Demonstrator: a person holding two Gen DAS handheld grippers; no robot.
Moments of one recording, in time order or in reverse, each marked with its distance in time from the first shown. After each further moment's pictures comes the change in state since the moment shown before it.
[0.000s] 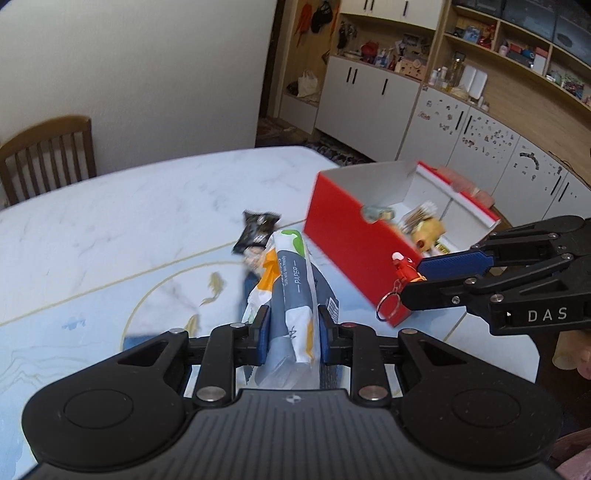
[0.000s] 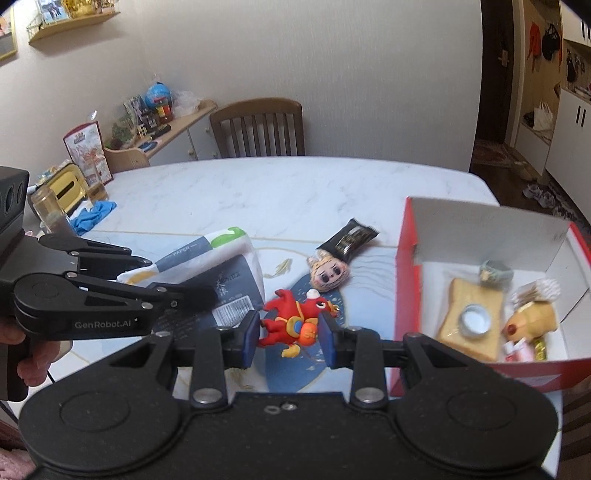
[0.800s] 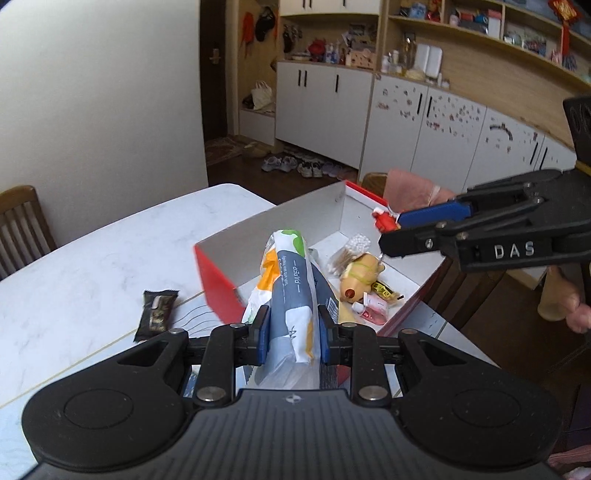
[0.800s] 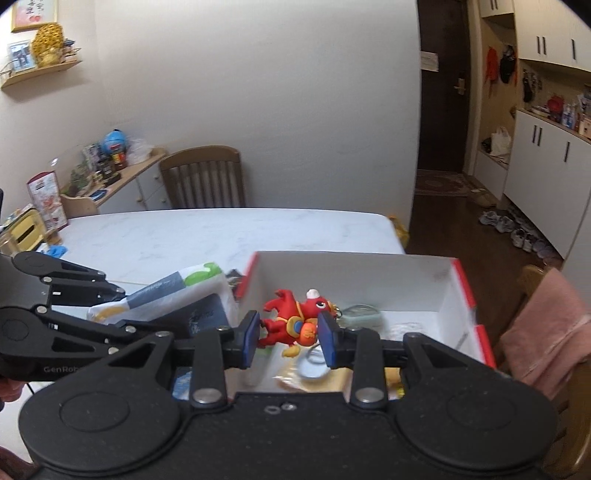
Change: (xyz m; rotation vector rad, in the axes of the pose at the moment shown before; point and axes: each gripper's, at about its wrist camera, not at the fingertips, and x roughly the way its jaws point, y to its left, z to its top) left arm 0.065 -0.138 0.074 0.183 -0.012 -0.014; right arm -0.056 -0.151 0.010 0.032 -0.131 -0.103
